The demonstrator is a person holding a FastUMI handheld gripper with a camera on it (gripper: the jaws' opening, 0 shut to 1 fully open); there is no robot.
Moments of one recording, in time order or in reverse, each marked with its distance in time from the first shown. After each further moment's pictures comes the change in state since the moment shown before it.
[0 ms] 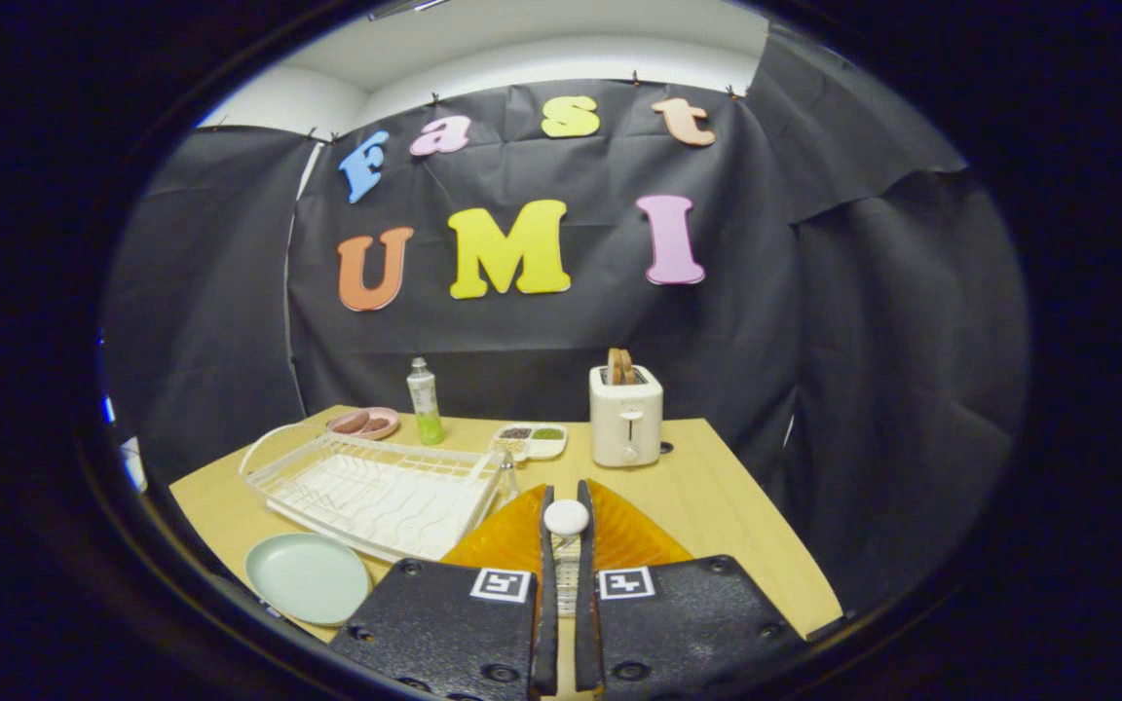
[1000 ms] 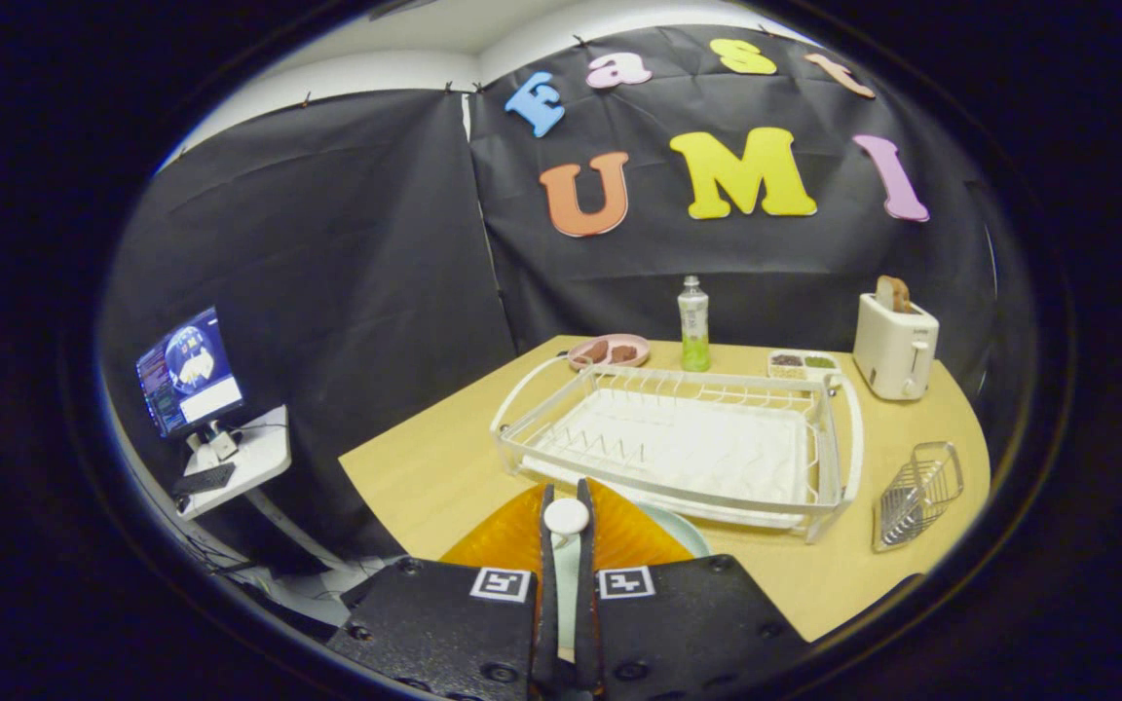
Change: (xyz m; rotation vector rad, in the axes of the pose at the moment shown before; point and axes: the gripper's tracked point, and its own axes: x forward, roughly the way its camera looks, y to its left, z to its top) arm -0.036 0.266 -0.119 -0.090 0.325 0.487
